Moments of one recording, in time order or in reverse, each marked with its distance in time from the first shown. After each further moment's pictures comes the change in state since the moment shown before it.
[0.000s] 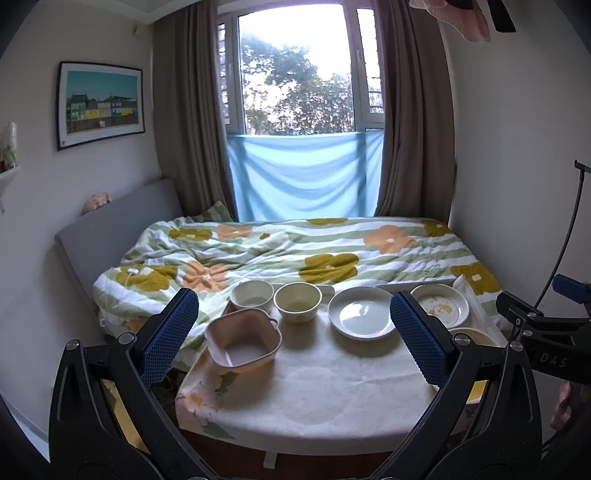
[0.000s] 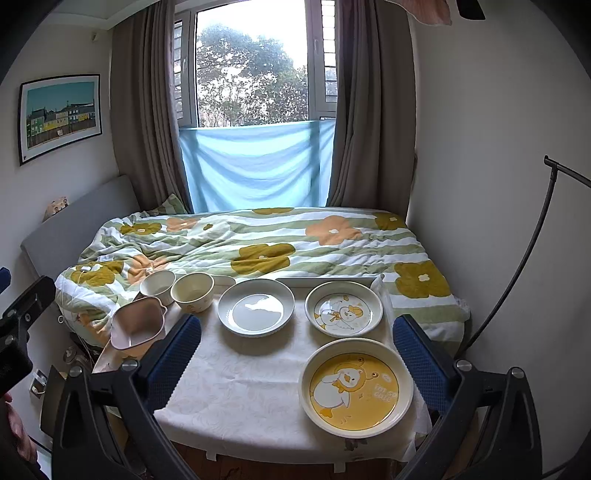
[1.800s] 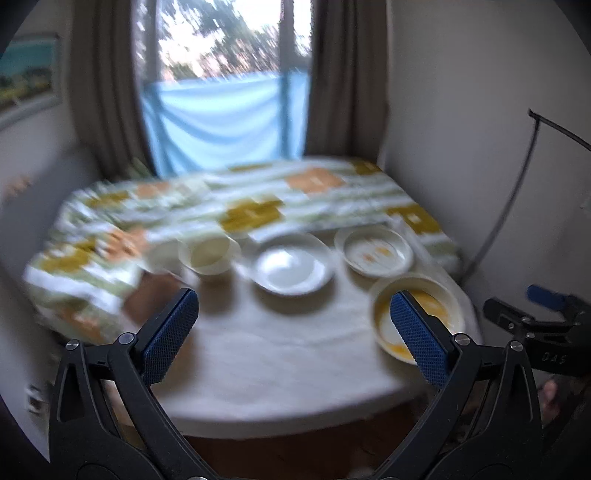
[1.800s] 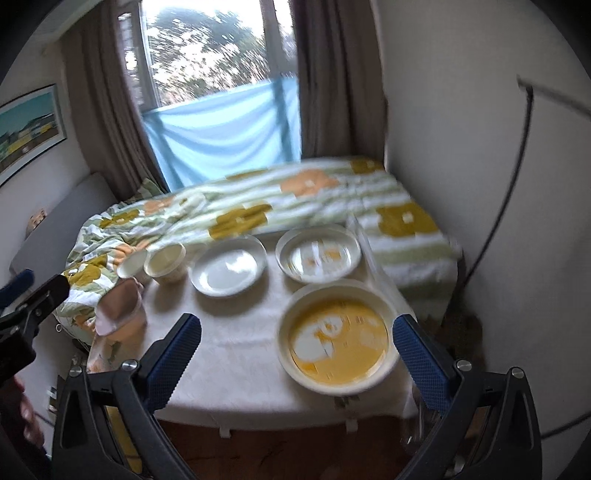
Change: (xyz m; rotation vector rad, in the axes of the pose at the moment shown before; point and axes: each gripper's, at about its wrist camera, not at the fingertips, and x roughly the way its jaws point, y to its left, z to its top) left arm 0.080 -0.060 -0.024 0.084 0.270 -0.333; right arm 0.035 -0.080 -0.059 0.195 0.218 -0.028
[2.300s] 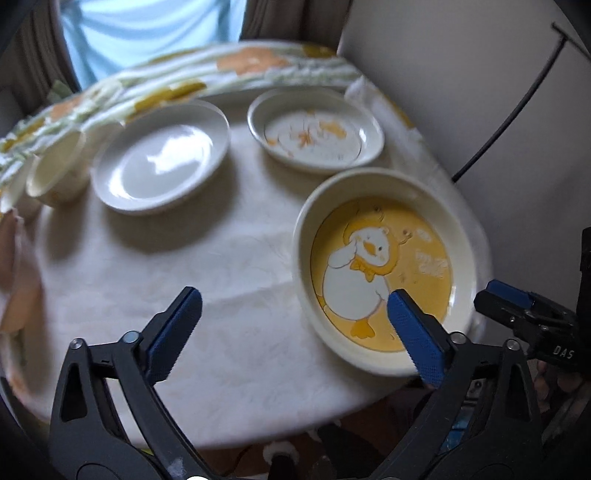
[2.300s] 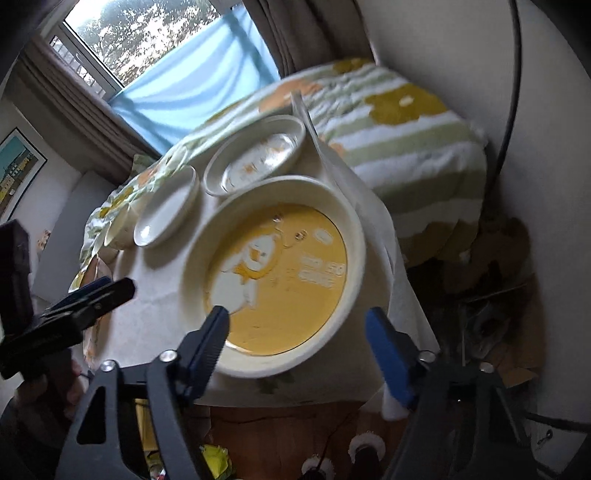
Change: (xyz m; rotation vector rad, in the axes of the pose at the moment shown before) left arm 0.223 -0.091 -0.055 0.026 0.421 -0.165; right arm 0.137 -0.130 -0.040 0.180 0.282 0.211
